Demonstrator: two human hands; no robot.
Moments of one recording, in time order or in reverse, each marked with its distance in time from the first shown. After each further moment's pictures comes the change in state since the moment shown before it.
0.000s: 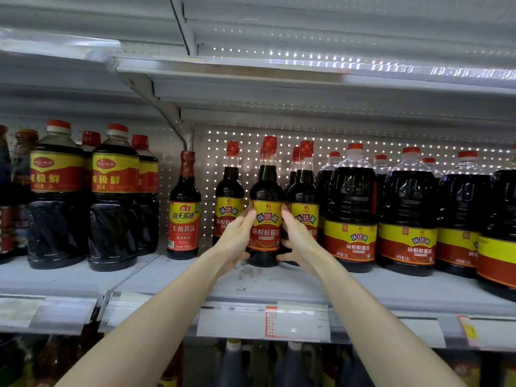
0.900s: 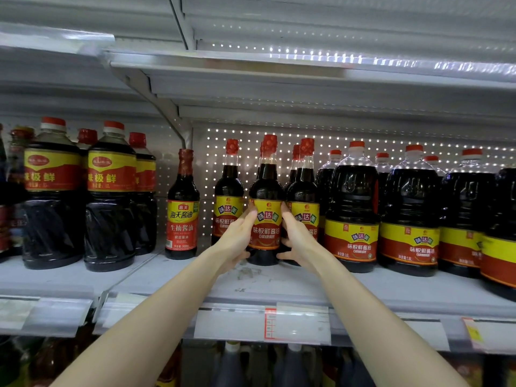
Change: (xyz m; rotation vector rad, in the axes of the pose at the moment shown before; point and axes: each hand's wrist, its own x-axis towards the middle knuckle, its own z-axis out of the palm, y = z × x) left_hand 0.008 -0.002 0.001 0.043 -0.037 -0.020; right_hand 0.008 0.001 -0.001 0.021 -0.009 0.021
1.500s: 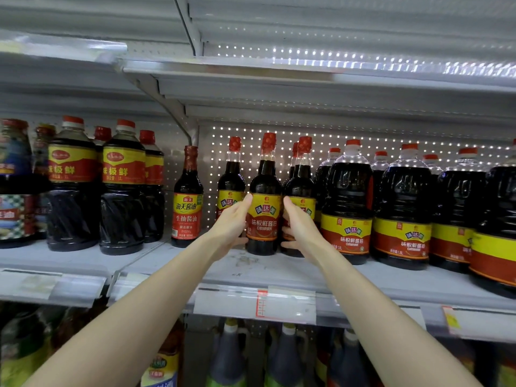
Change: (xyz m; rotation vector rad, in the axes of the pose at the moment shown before) left_hand -0.031 0.024 0.005 0.063 0.078 0.029; right_hand -0.027 -0.010 -0.014 -0.062 0.038 -0.099
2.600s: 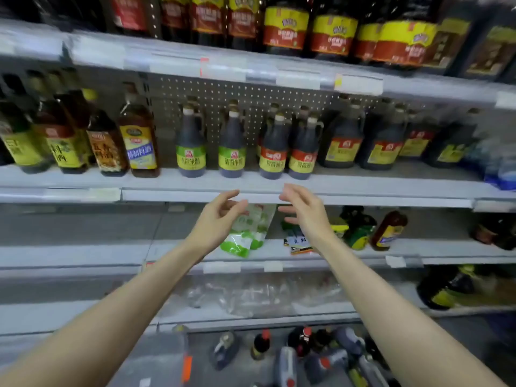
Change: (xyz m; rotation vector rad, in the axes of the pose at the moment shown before) left_hand -0.371 -0.158 0.098 0.075 -0.084 -0.126; right_hand -0.380 0.172 -0.080 -0.081 0.174 0.179
